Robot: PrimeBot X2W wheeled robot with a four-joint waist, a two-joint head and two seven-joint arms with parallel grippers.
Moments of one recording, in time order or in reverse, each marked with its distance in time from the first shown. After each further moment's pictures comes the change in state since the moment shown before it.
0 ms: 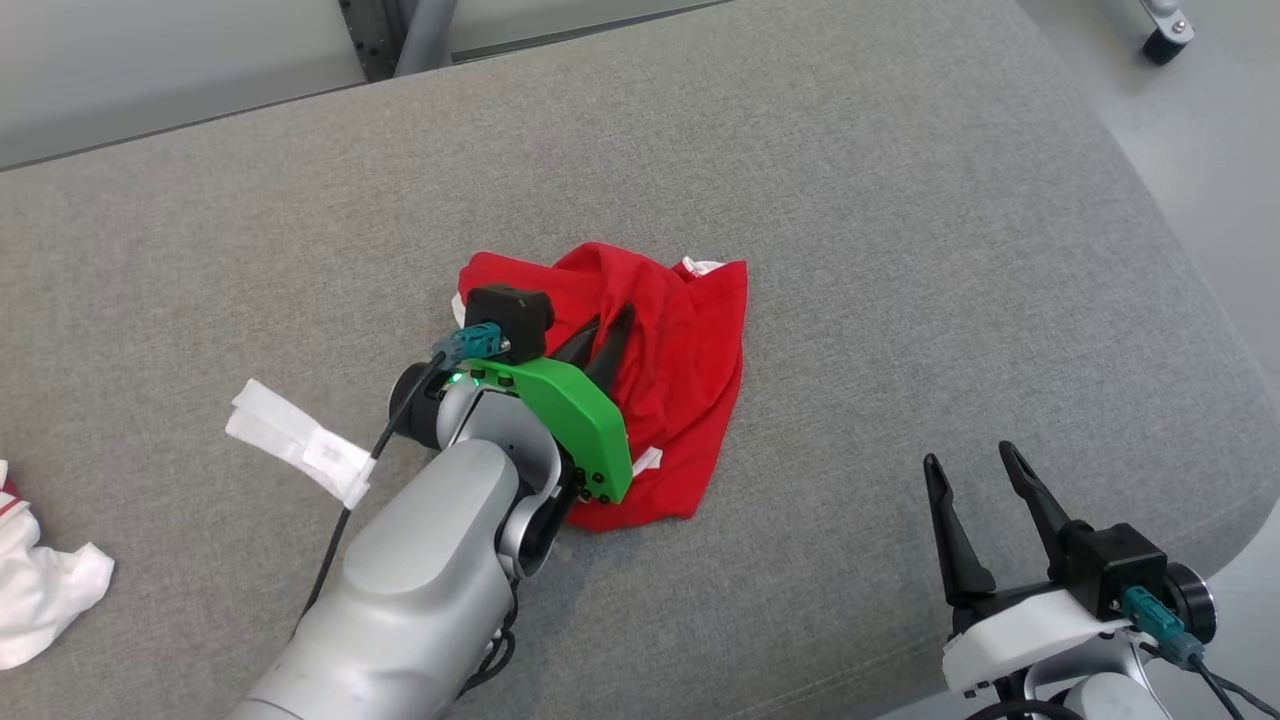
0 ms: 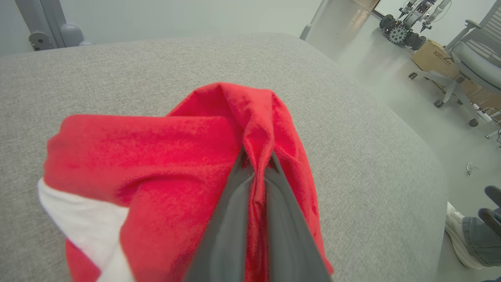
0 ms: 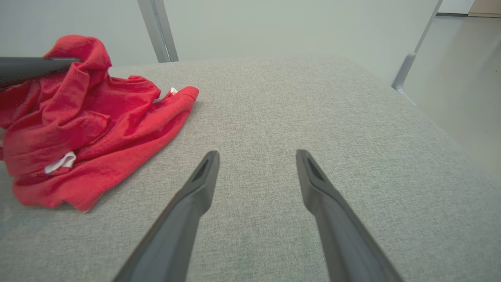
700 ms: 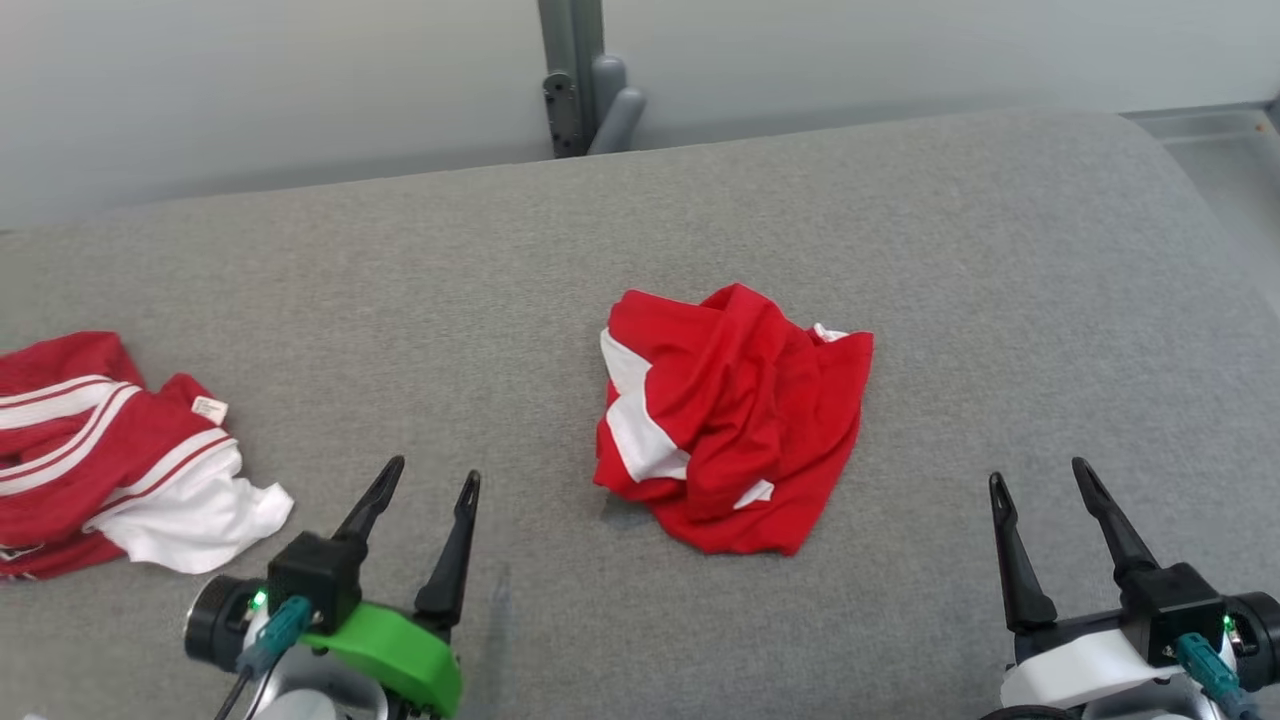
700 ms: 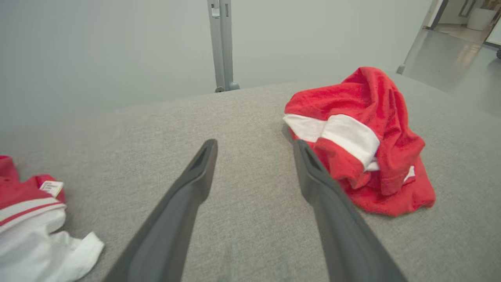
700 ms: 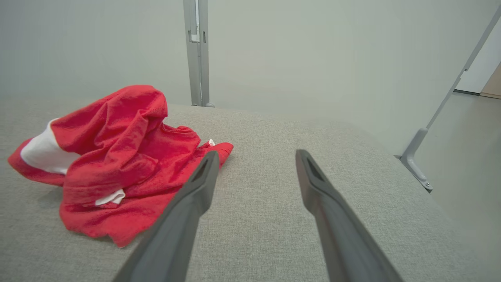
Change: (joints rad) left arm 0.479 0.385 0.081 -0.526 0.147 0.229 -0.180; right arm 0.108 -0.001 -0.102 -0.139 -0.135 0.000 0.000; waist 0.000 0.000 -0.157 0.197
